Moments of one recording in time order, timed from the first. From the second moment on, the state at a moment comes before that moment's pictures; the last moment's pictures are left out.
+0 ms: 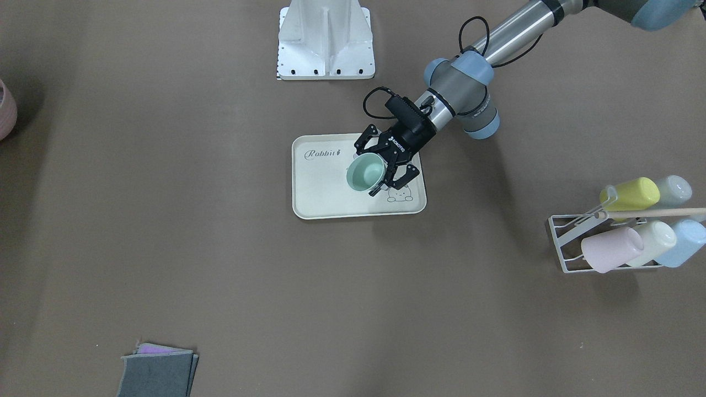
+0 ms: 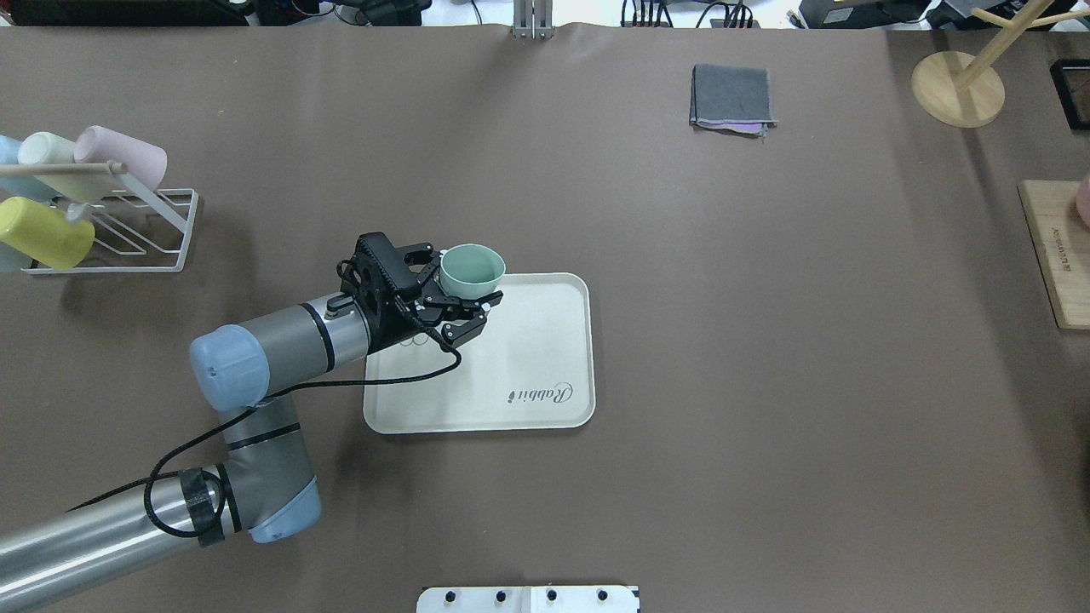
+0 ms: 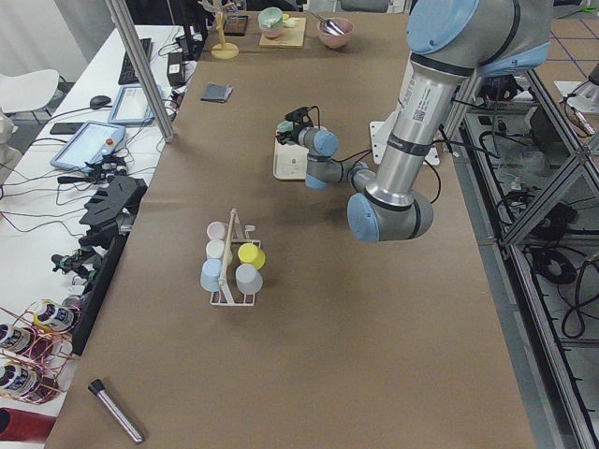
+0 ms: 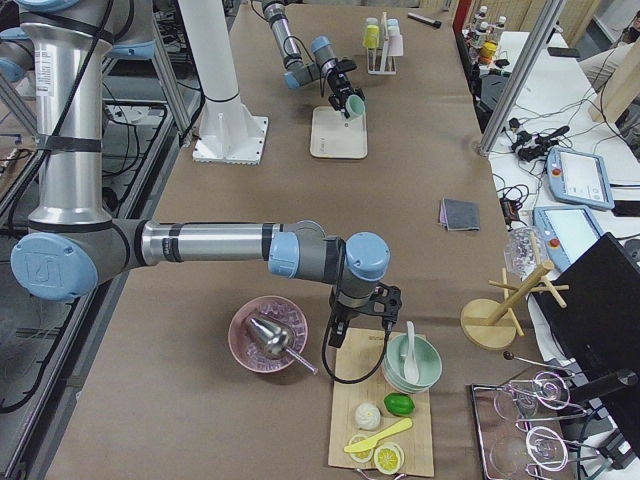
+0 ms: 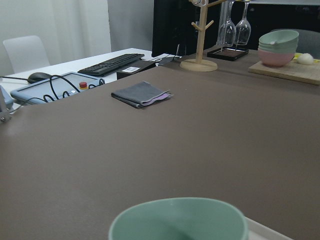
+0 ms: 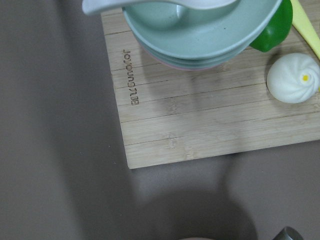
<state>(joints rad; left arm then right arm) -0.43 -2.08 -1.33 -3.11 -1.48 -0.49 1.54 -1.64 1.69 -1.73 2.35 0.14</state>
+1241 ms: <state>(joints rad) -0.39 -2.13 -1.23 -3.16 -1.47 -0.43 1.54 -1.64 1.68 -1.73 2.35 0.15</state>
